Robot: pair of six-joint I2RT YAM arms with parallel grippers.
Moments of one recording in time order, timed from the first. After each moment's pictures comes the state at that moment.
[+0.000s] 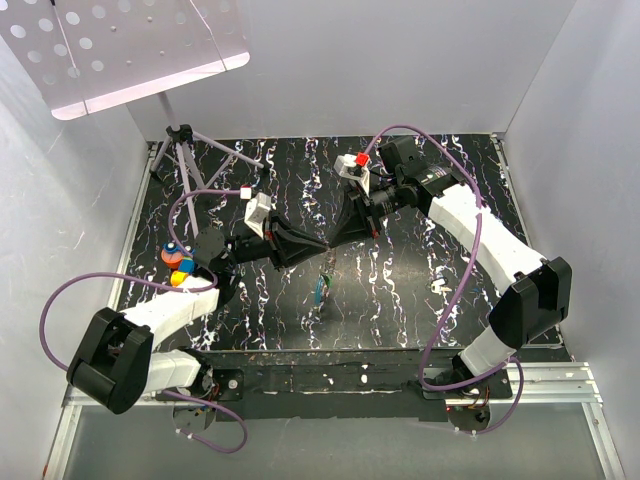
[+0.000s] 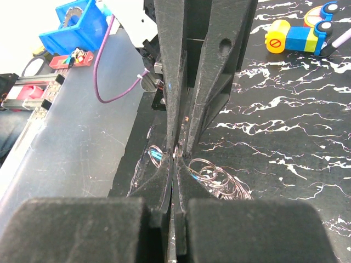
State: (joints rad) left arm -0.50 1.22 0.54 1.12 0.92 -0.63; right arm 0.56 1.59 1.54 -0.83 -1.33 -0.50
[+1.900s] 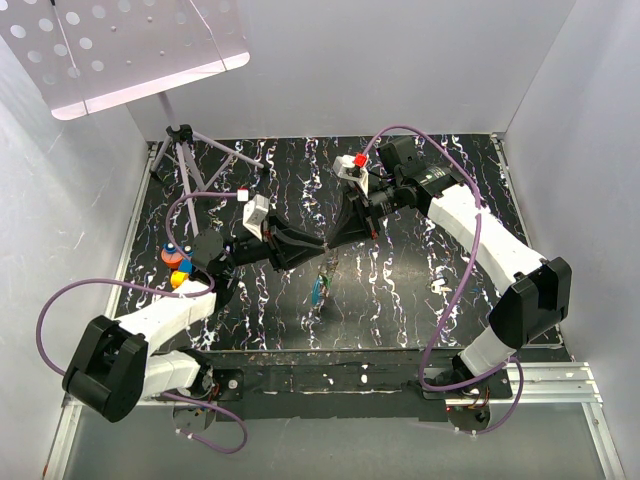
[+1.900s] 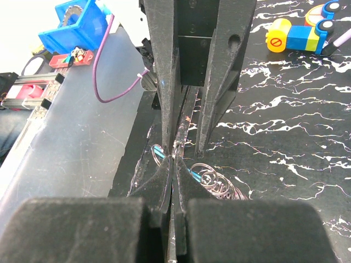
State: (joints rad) left arm -0.50 1.18 0.53 1.05 0.88 -0.58; right arm 0.56 1.59 1.54 -0.83 -1.33 -0.50
